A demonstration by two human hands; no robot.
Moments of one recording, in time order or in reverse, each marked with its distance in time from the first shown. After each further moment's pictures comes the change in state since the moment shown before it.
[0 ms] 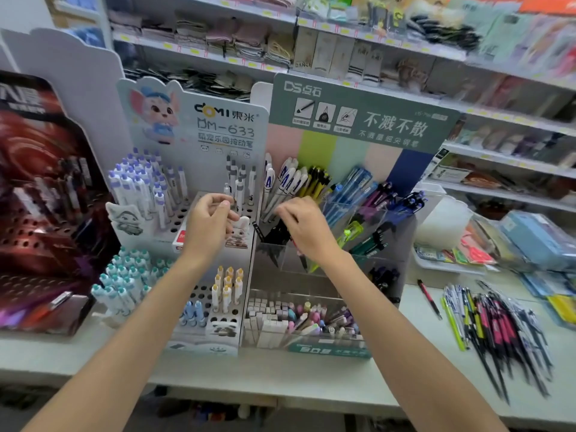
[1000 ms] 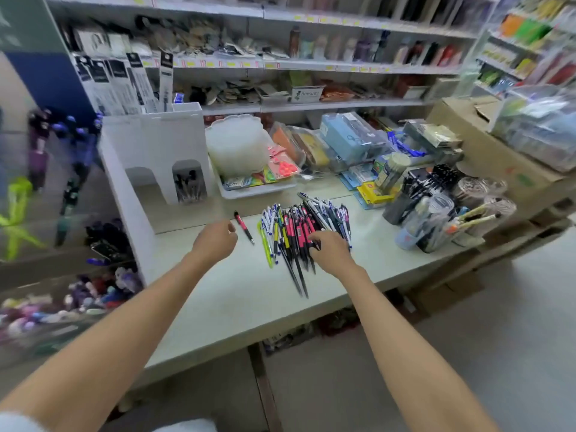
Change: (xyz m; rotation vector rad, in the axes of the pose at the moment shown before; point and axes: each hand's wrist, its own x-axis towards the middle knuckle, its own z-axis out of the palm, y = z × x) left_hand -0.176 -0.087 0.480 0.875 -0.692 0.035; right_hand -0.386 0.355 -0.266 -0.213 -0.135 0.913
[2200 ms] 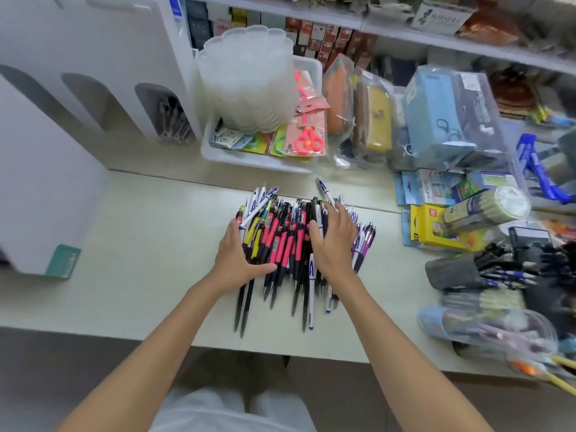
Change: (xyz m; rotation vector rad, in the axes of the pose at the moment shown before) left_hand 0.065 0.061 0.184 -0.359 -0.057 -0.410; right_hand 0.190 0.113 0.046 0.233 -0.019 -0.216
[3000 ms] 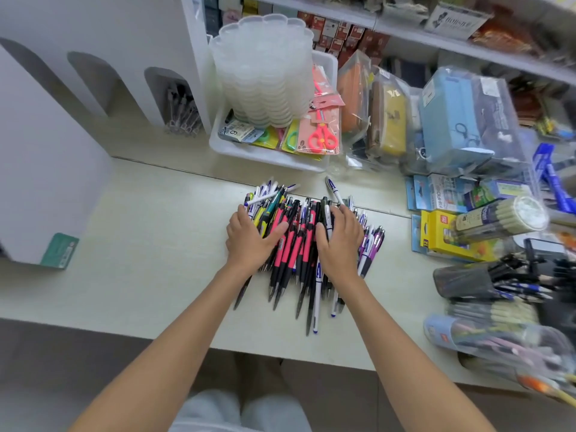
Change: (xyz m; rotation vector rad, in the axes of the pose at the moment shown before) left_hand 0.025 0.031 0.012 -0.037 0.272 -0.096; right_hand 0.006 0.010 0.015 -0.126 0.025 -0.038
